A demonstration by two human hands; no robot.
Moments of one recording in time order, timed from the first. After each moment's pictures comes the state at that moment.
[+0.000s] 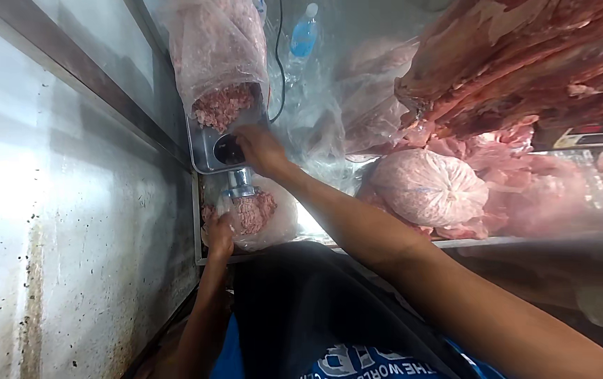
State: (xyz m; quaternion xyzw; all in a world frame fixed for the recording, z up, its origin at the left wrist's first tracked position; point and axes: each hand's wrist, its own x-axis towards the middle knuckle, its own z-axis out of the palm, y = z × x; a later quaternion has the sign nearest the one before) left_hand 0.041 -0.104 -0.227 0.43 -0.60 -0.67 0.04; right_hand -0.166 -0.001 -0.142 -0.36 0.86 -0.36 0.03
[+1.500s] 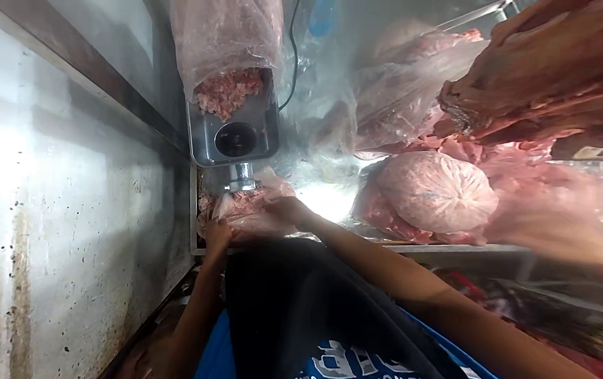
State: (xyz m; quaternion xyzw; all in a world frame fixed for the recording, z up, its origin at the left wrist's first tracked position) left_hand 0.053 -0.106 -0.248 0.51 -0.66 -0.53 -0.15; right_hand -0.078 0.093 -0.271 -0.03 0.77 -0.40 0.49
